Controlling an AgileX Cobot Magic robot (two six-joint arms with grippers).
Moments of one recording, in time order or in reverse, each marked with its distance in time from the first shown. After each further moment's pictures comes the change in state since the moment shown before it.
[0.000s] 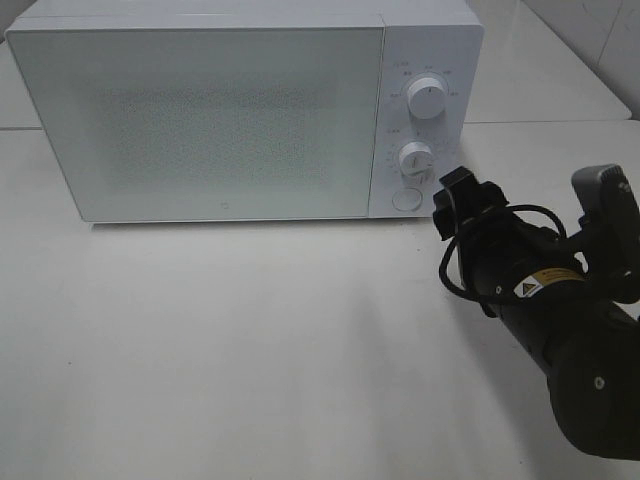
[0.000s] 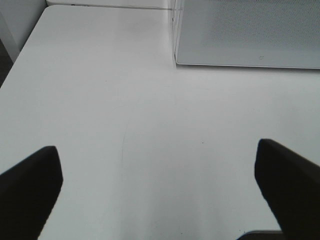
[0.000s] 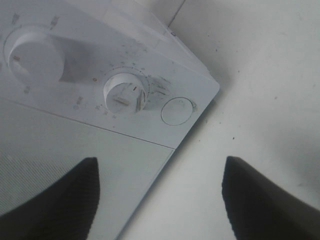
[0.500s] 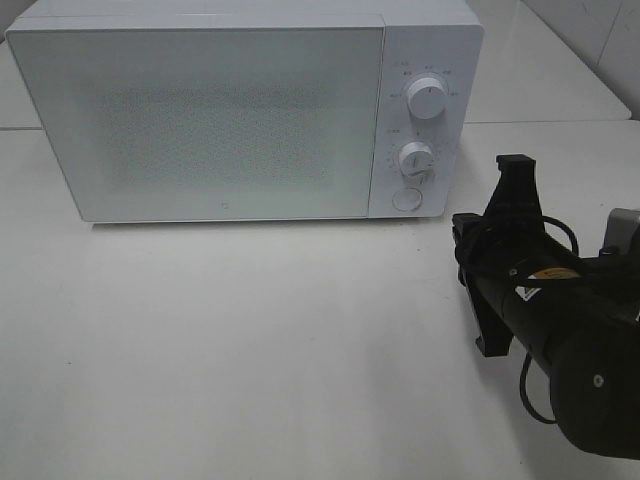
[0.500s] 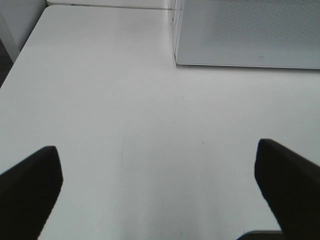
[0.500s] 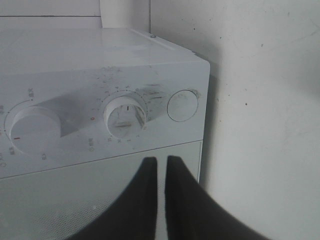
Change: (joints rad) left arm 0.000 0.000 0.000 0.000 0.000 0.000; right arm 0.000 0.000 -0.001 0.022 0.001 0.457
